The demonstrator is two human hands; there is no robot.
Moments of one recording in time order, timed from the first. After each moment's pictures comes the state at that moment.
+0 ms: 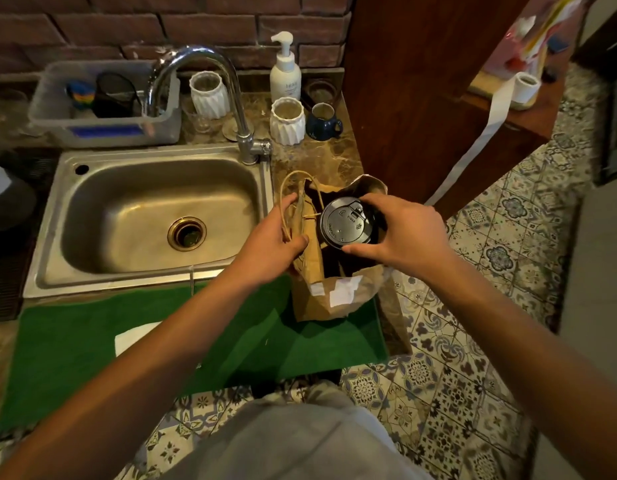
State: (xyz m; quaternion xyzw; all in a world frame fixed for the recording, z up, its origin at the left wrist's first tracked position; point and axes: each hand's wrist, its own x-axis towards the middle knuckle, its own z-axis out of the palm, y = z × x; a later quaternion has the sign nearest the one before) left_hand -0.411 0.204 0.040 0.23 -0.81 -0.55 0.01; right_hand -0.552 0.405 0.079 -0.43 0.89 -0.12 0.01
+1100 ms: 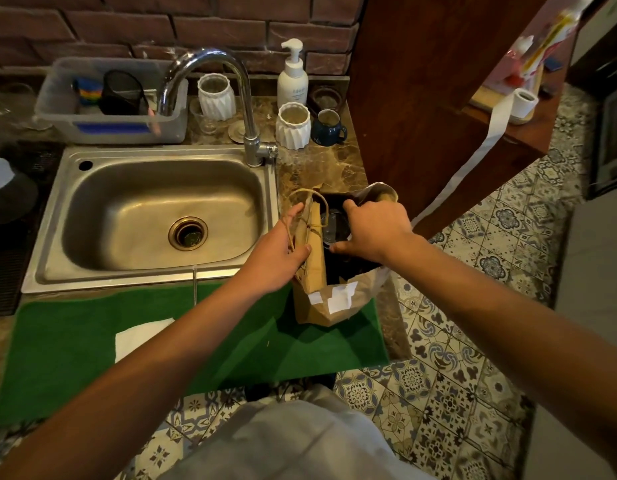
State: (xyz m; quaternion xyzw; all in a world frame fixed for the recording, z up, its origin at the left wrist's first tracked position) left_hand -0.402 0.204 0.033 0.23 -0.82 -0.53 -0.01; right_hand -0.551 0.335 0.067 -0.43 0.89 0.15 0.04
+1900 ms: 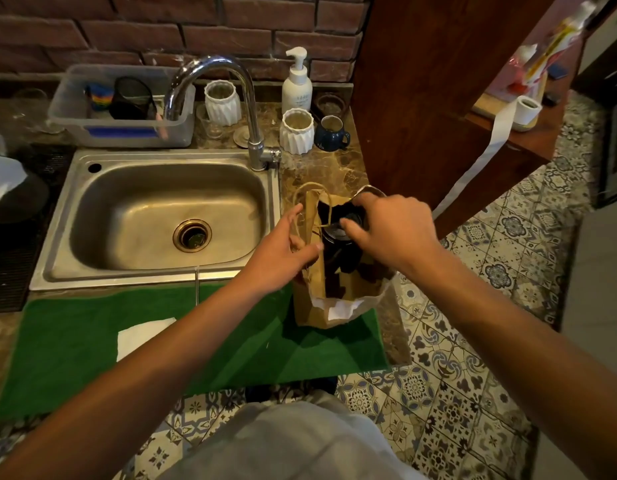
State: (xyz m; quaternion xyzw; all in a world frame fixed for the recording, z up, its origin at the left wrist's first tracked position) left_hand -0.401 0.210 0.038 0.25 -0.76 -0.60 0.01; right_hand -0.541 0.362 0.103 -0.42 0.91 0.02 -0.03
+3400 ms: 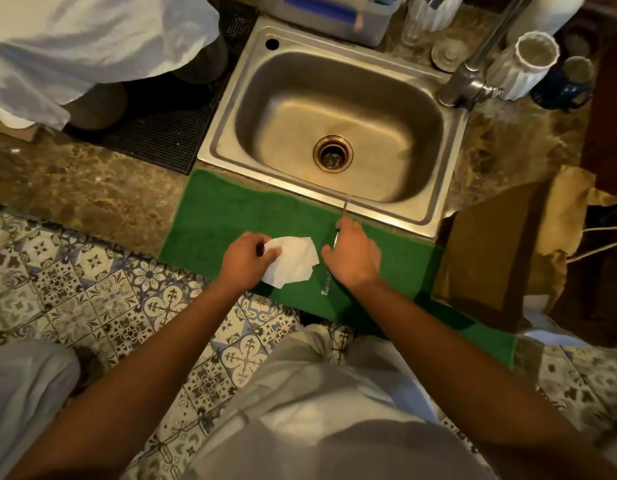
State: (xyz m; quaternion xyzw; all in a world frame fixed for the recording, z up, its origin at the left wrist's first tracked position) left_hand -0.121 0.078 -0.108 0.53 -0.76 -0.38 -0.04; right_hand -0.308 0.176 -0.091 -0.38 0.87 -0.09 0.30
